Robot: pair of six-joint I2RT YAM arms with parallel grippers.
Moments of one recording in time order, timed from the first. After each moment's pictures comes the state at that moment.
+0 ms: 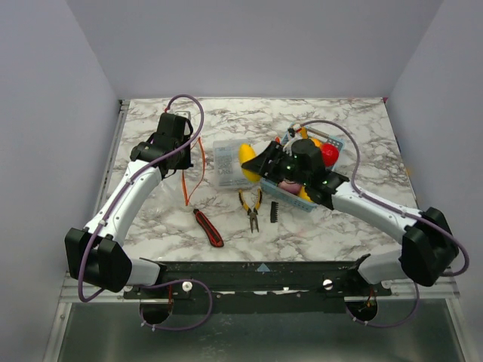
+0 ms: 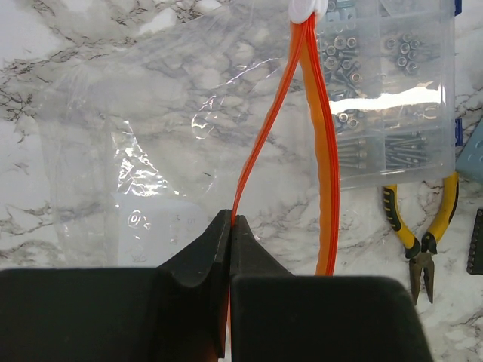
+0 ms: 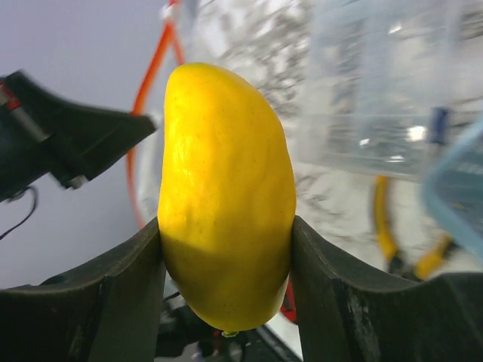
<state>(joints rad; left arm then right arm) -0.30 1.34 1.25 -0.74 -0.14 -0.24 0.68 1.33 0.92 0.02 -0.08 0.92</state>
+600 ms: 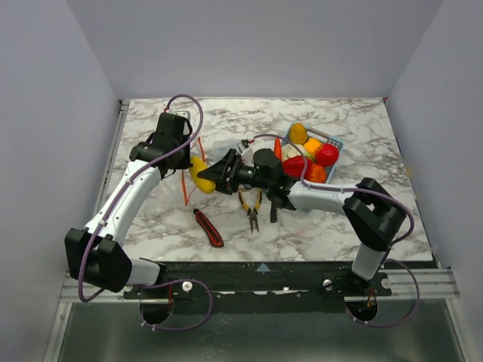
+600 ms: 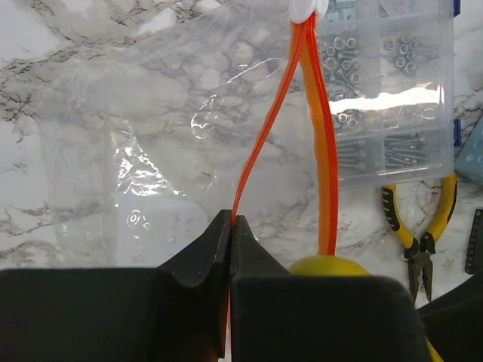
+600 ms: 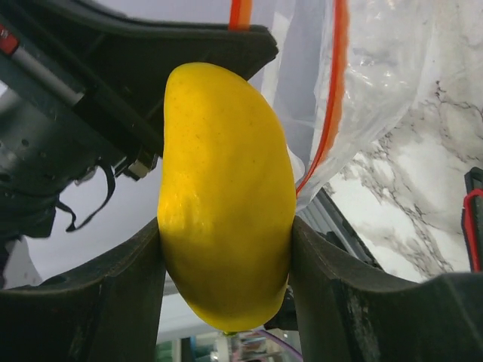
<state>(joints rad) -0.30 1.34 1.25 -0.74 -0.12 -0.24 0.86 1.76 1.05 0.59 -0.38 1.37</state>
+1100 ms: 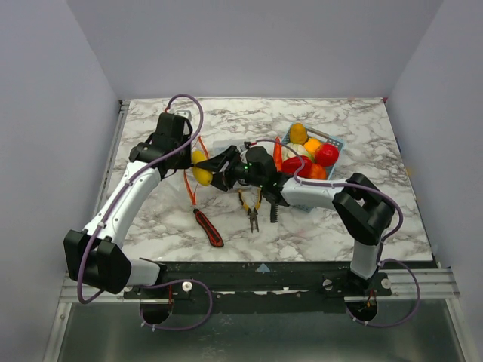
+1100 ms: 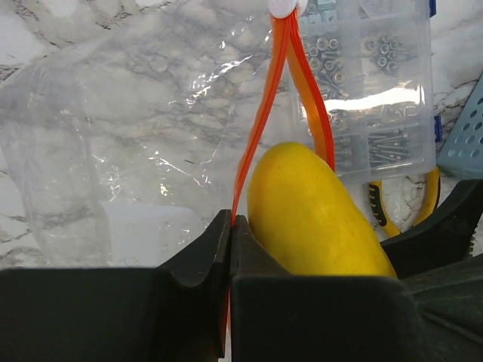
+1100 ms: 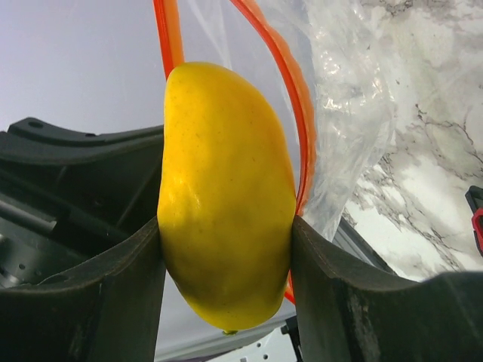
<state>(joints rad) -0.30 1.34 1.25 -0.73 -0.10 -0.24 0.86 1.86 1.11 0.56 -0.25 1.60</state>
